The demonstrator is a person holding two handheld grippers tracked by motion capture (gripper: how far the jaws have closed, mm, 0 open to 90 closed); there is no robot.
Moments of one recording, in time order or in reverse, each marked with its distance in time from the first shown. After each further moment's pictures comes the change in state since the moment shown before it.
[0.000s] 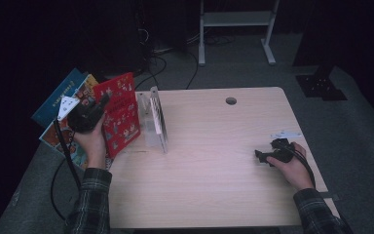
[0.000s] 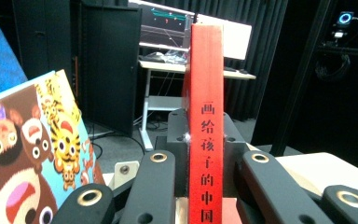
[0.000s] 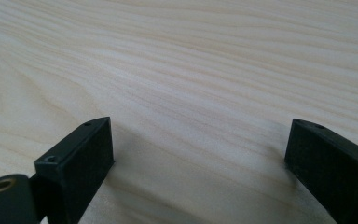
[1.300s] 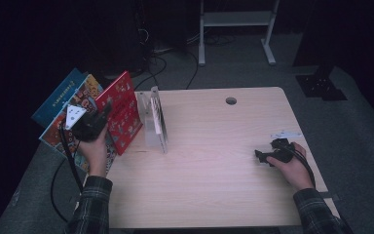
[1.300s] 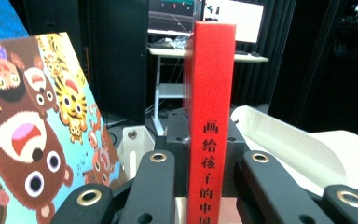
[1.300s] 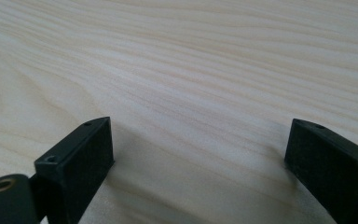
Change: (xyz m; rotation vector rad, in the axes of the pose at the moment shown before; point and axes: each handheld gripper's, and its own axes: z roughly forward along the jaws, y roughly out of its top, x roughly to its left) left arm -0.006 -0.022 -0.009 0.073 0.042 0.052; right arm 0.000 0.000 0.000 0.001 0.000 -0.001
